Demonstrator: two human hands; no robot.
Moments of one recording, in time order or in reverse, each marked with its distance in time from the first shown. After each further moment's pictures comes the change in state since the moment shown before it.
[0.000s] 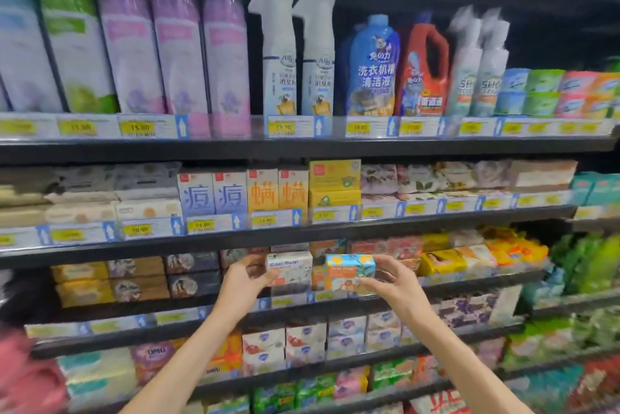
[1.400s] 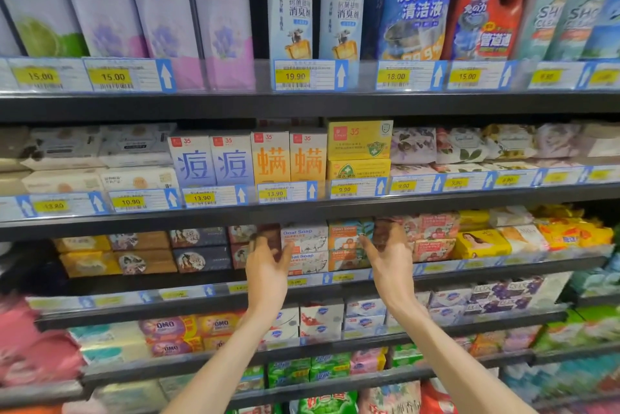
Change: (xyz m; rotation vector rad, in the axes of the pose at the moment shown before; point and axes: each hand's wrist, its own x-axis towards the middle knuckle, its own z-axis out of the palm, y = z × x) left_hand 0.013 -0.036 0.055 0.108 0.334 0.028; right_hand 0.053 0.031 0.071 -0.217 0.306 -0.113
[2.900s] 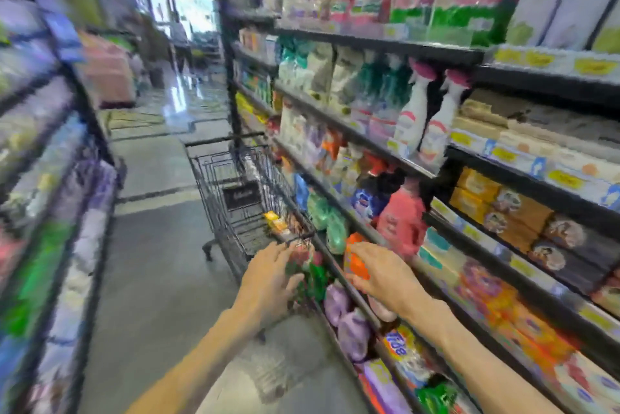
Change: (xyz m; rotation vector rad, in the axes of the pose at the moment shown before) left_hand -0.353 -0.092 -0.435 1.035 0.347 -0.410; right_hand -0.335 -0.249 0.218 -0.036 -1.149 -1.410
